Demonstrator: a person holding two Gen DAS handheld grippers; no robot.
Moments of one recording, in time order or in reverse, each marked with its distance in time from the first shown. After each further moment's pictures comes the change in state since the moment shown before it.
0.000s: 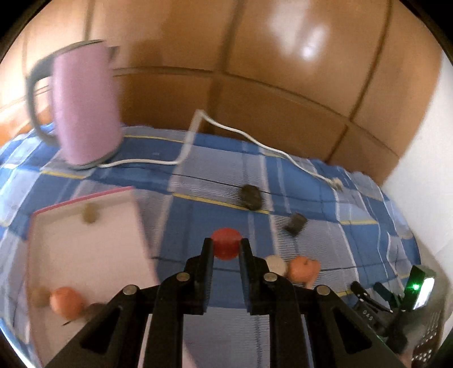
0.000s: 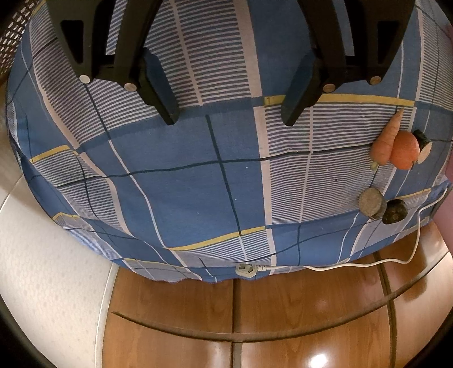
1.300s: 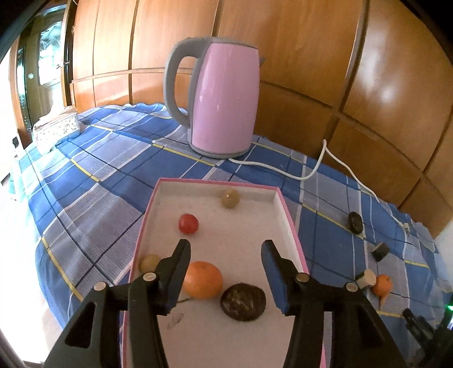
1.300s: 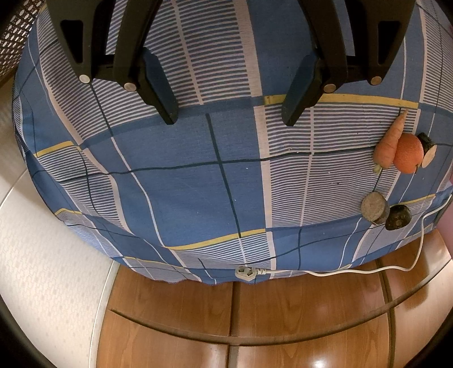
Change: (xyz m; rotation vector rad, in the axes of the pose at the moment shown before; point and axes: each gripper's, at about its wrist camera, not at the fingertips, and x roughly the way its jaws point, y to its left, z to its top) left arm -0.052 0.112 -0.044 -0.237 -0.114 0.300; right arm 0.001 0.005 0.004 -0.028 0.021 -0.033
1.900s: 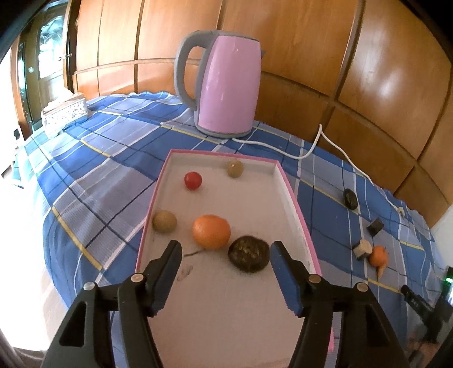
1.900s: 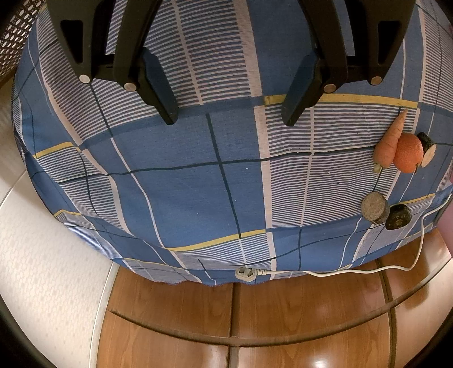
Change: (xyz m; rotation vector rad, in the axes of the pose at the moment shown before) left arm -0.026 0.011 -0.039 -0.006 0.038 -0.002; right arm 0.001 0.000 0.001 0.000 0.005 0.002
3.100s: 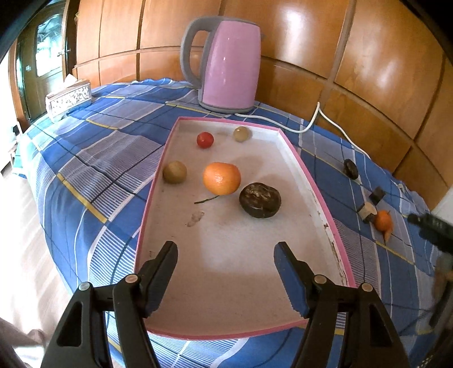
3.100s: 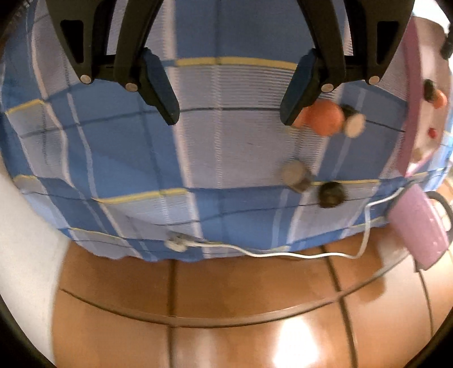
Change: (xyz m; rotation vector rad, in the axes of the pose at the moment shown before) left arm -0.007 0.012 -0.053 0.020 0.027 -0.008; right arm -0.028 0.050 0.047 -0.077 -0.006 0.268
